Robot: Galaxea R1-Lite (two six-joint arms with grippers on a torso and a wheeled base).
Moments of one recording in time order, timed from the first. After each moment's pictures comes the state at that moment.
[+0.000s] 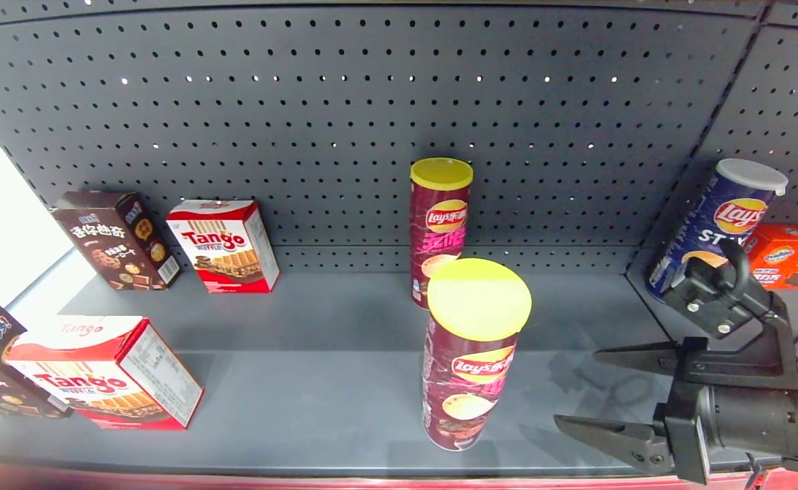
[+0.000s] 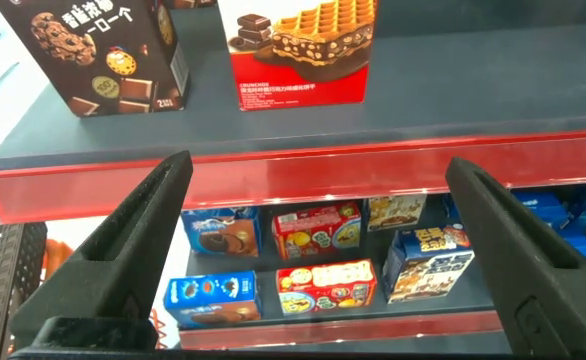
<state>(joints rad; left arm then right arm) 0.00 0.00 0.00 0.00 -0.04 0.04 0.63 1.29 -0.70 -0.11 0.18 -0.06</state>
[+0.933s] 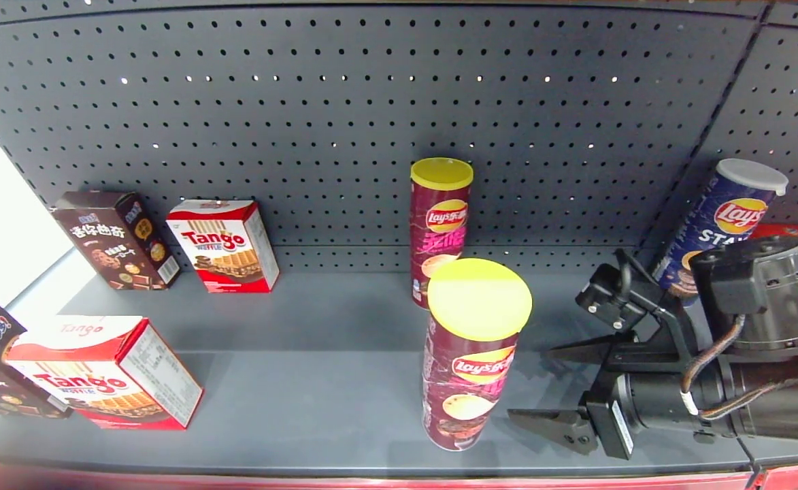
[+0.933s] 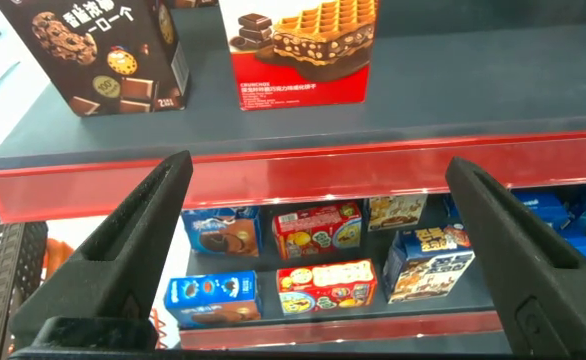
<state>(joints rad) 0.00 0.00 0.00 0.00 -0.04 0.04 0.66 1.47 -0.77 -0.14 0.18 -0.11</state>
